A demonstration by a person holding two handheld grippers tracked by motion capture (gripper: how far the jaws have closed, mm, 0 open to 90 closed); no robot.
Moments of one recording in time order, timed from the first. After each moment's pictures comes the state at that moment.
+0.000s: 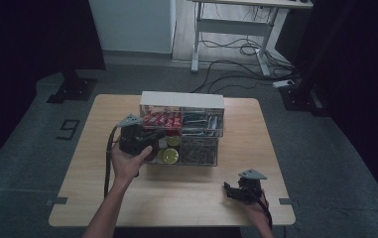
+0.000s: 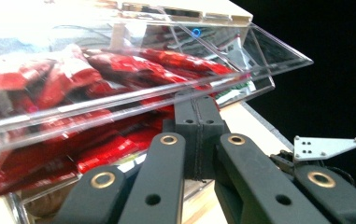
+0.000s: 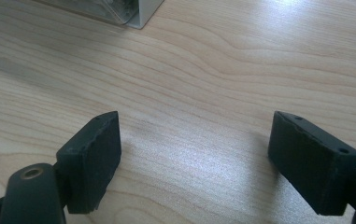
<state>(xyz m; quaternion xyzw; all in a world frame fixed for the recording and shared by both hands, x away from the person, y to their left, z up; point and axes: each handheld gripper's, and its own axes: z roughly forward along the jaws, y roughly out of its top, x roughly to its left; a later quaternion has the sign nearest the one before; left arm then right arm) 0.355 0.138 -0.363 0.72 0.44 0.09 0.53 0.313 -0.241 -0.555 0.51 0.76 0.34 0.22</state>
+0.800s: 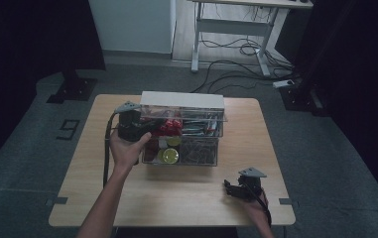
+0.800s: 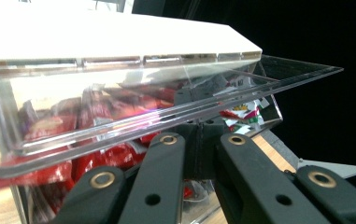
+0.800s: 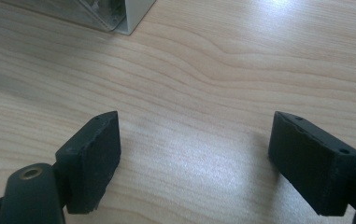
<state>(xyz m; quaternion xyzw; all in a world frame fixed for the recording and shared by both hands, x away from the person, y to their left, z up) 0.375 0.140 -0.337 0.71 0.45 0.11 0.54 0.320 -0.241 -0.555 0.52 0.75 0.34 0.23</state>
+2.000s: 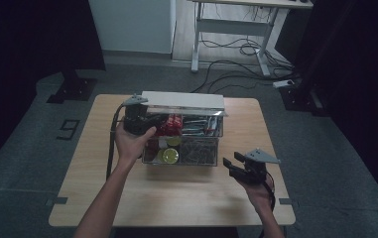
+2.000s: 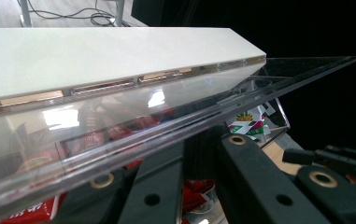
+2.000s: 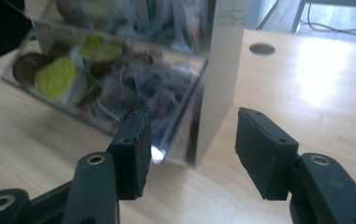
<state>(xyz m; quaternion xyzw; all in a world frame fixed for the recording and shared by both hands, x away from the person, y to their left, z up) 0.390 0.128 -0.330 0.72 0.43 0.12 0.53 0.321 -0.227 -0.449 0.45 0.72 0.48 0.23</state>
